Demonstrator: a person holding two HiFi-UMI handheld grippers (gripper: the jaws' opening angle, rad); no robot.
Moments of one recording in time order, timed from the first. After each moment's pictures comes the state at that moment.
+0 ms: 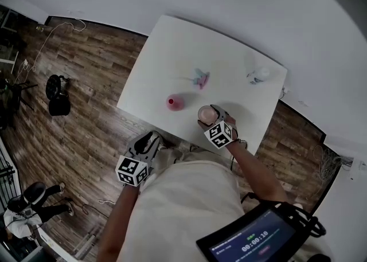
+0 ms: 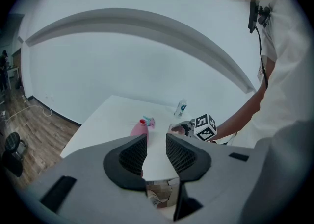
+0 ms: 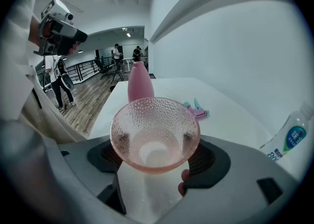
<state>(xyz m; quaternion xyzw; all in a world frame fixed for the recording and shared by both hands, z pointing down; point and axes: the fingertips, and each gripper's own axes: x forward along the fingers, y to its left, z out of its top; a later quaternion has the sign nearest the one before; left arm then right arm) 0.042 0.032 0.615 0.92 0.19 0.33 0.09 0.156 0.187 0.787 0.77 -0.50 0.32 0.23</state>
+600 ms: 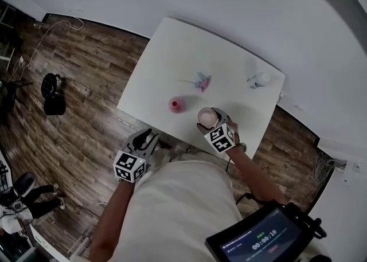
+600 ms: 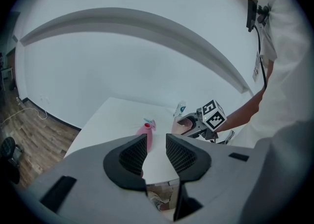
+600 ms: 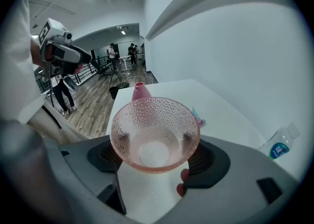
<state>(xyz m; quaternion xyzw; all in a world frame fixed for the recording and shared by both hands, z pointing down) 0.055 0.007 0.610 0.92 0.22 0.33 0.08 0.154 0.170 0.724 0.77 -0.48 0.36 0.22</state>
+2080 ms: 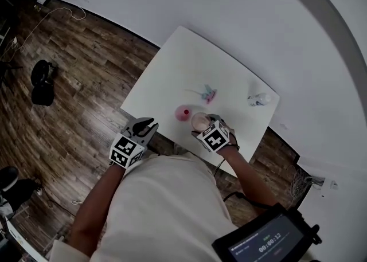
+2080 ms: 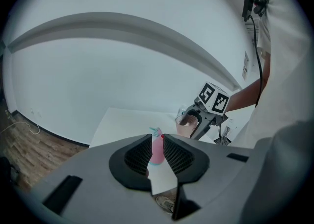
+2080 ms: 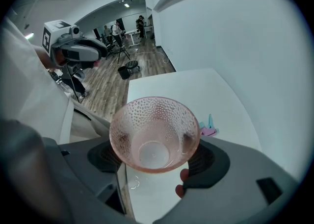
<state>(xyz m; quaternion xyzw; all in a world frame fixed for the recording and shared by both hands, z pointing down) 0.096 -0.056 0.589 0.92 0.27 0.29 0.05 0.142 0.101 0.675 0.66 -0.50 0.48 0.30</state>
